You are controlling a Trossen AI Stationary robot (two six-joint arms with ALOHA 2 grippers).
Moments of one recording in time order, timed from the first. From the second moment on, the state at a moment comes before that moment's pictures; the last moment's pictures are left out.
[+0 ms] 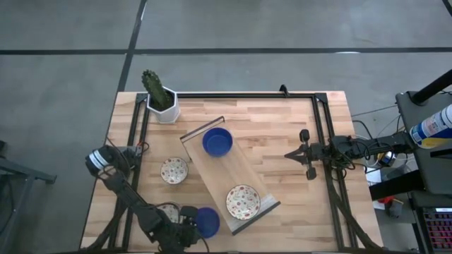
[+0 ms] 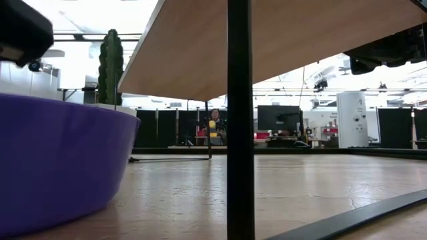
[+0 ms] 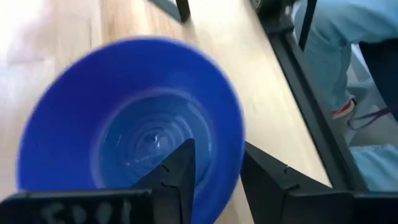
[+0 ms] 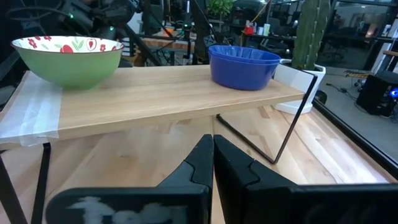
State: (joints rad) left arm -0.89 1.84 1.12 -0.21 -0.45 -0.52; right arm 0.17 0.19 0.11 0.00 0.11 -0.04
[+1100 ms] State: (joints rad) left arm -0.93 1.83 1.57 -0.97 -0.38 -0.66; right arm 0.17 0.19 0.11 0.00 0.11 -0.04
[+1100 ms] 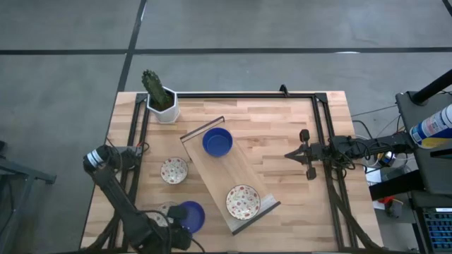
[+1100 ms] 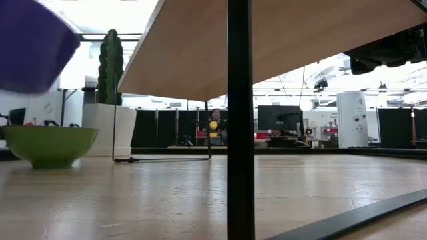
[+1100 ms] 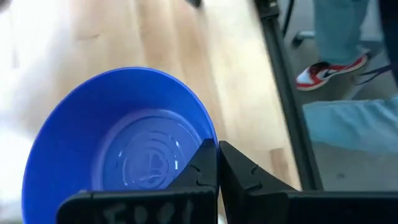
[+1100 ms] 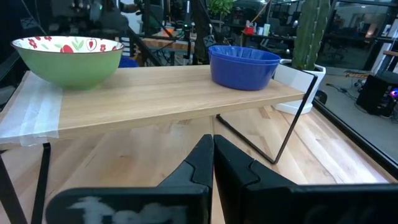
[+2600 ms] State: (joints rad) left arm -0.22 1.80 2.11 -1.30 -0.44 -0.09; right arm 0.17 0.19 0.11 0.00 0.11 -0.04
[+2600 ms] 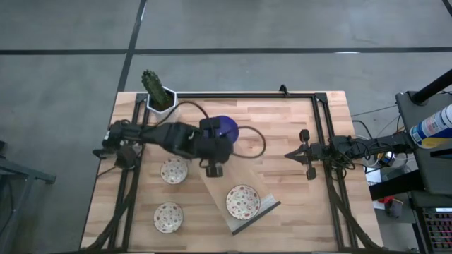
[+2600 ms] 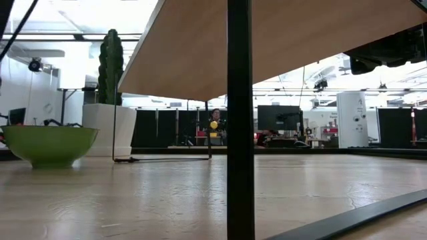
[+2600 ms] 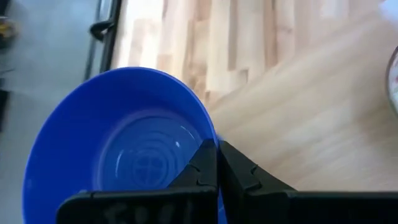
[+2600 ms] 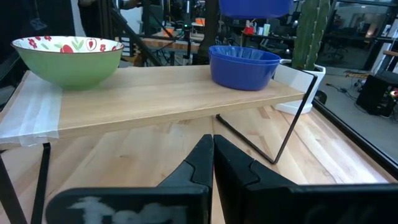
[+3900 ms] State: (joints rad) left arm -0.15 1.35 1.40 -0.71 -0.28 -0.04; right arm 0.17 0.19 0.11 0.00 0.11 -0.04
